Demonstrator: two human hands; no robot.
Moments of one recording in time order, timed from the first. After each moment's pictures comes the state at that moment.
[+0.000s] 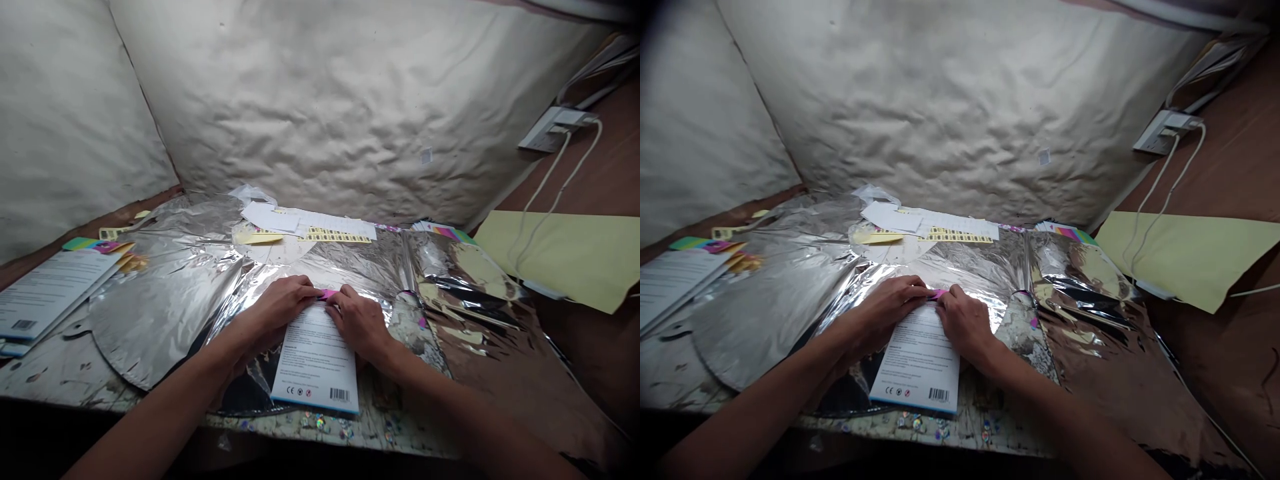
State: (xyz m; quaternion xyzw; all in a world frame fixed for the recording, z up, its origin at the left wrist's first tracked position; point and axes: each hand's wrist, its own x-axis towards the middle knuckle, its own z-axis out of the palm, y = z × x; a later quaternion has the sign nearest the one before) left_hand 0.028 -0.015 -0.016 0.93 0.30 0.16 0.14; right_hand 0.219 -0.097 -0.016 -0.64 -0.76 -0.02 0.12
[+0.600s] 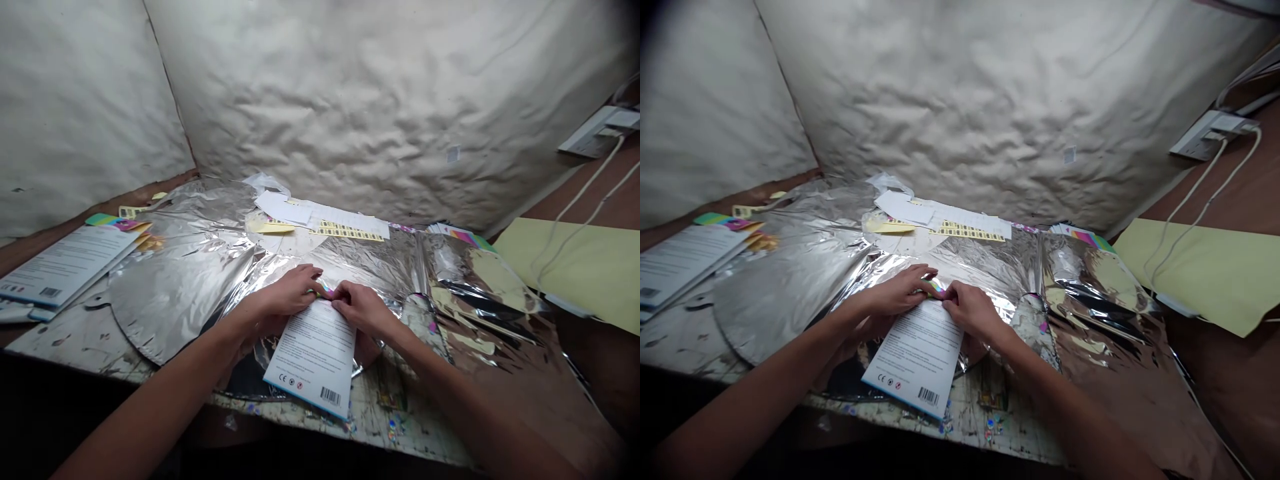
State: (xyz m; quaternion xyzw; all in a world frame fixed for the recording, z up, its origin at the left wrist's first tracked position) left_hand 0.021 -0.006 -0.017 0.91 0.28 0.14 0.25; right_hand 0.230 -0.071 -0.017 -0.61 -0.75 0.21 0.16
